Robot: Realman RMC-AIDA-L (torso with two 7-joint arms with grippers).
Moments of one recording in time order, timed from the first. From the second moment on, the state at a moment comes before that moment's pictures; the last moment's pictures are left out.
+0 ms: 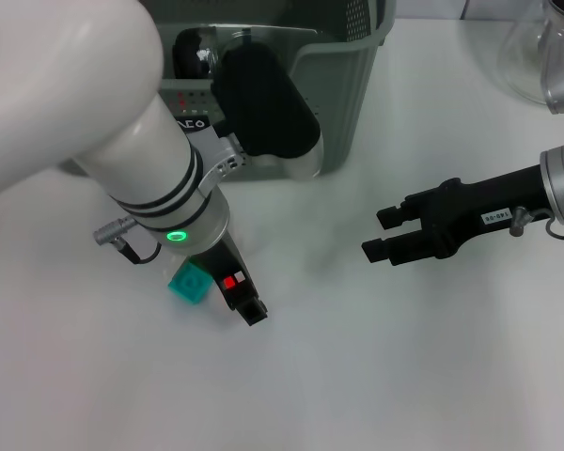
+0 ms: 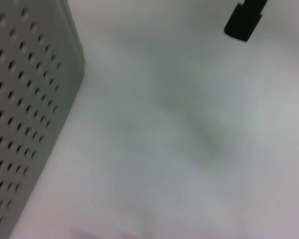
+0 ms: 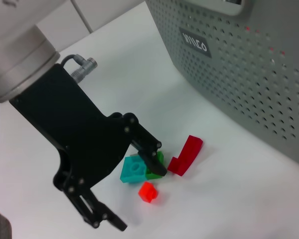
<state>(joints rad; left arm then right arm) -0.59 -2.18 1.78 1.36 2.71 1.50 -2.62 0.65 2.04 -1.09 -0.70 -2.10 -1.46 1.81</state>
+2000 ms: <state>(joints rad) -0.59 -2.18 1.88 1.35 2.78 1.46 -2.63 0.65 2.04 -1.08 -0.70 -2.10 -1.46 1.80</state>
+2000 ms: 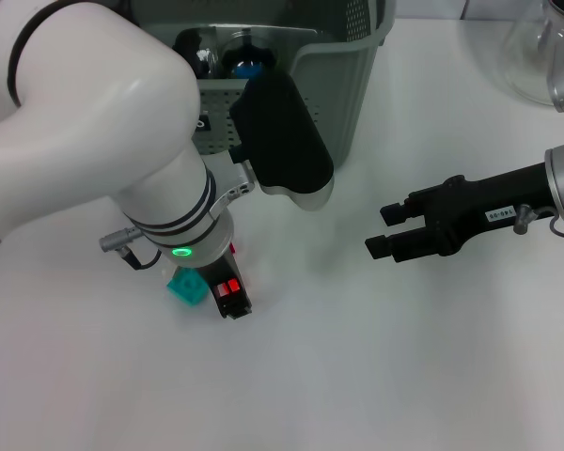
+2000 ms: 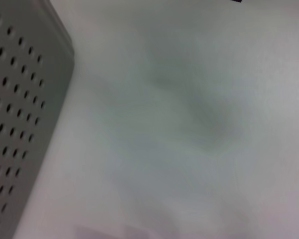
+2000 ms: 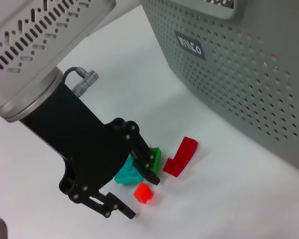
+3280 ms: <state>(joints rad) -0.44 -2.17 1.48 1.96 2.41 1.68 -2.64 0.65 2.04 -1.08 -0.71 -2.10 -1.46 1.80</state>
